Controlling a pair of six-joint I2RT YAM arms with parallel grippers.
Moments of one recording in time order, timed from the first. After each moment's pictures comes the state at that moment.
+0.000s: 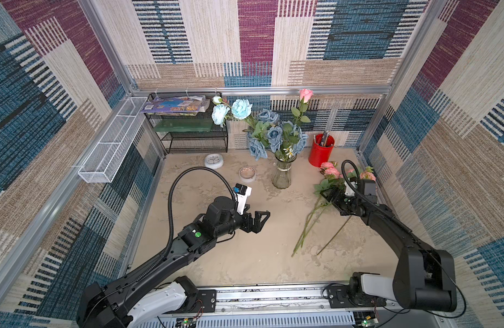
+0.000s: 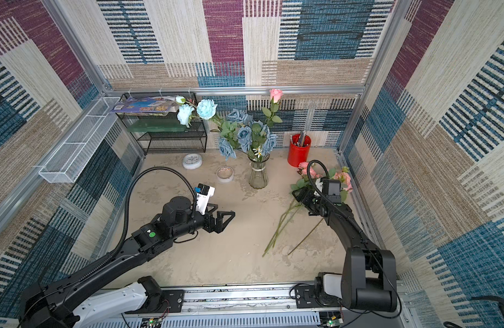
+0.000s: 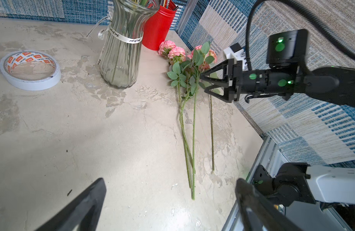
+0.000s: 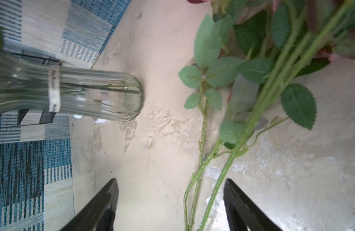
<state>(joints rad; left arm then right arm) -0.75 1.01 0.76 -0.18 0.14 -0.42 -0.07 1.23 0.74 -0.27 -0.45 0.58</state>
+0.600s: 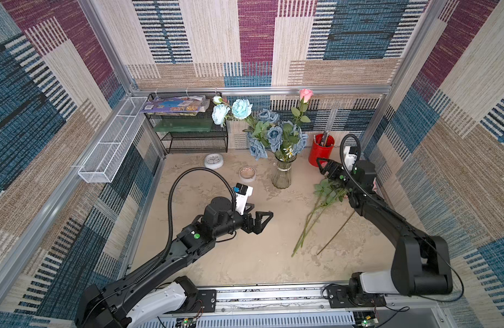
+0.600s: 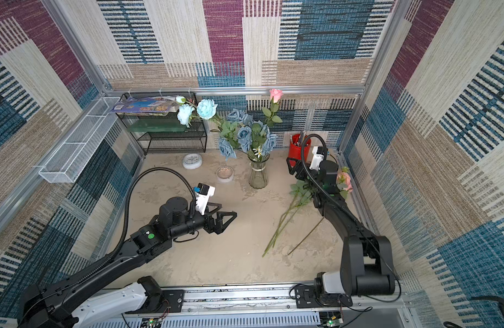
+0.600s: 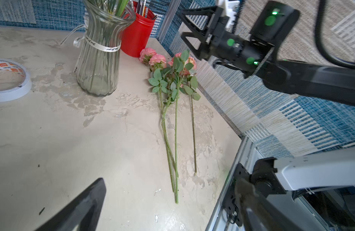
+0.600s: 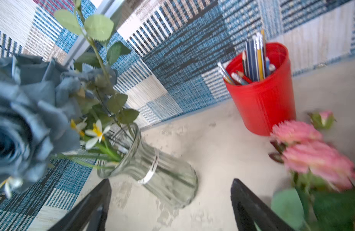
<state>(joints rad) -0.75 0.97 0.74 -0.09 0.24 -0.44 -0.01 1.49 0.92 0.39 -0.41 0.54</state>
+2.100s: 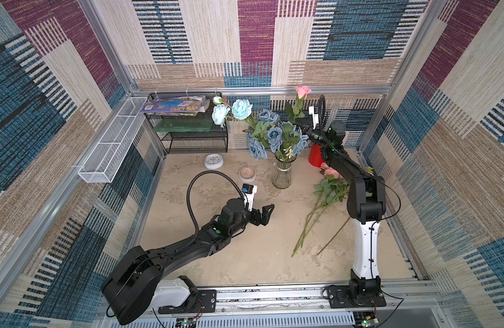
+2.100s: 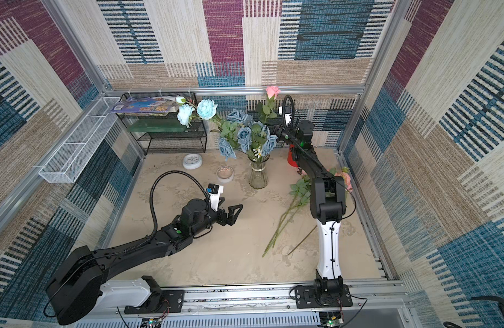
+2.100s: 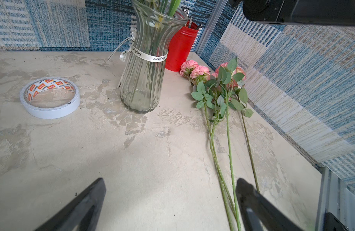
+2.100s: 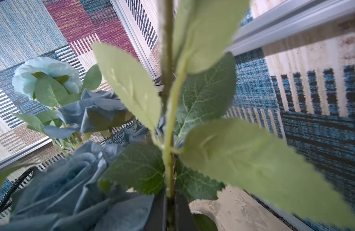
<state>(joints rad) -0.75 1.29 0.63 0.34 -0.01 -0.35 0.09 2.26 1.95 0.60 -1.01 0.65</state>
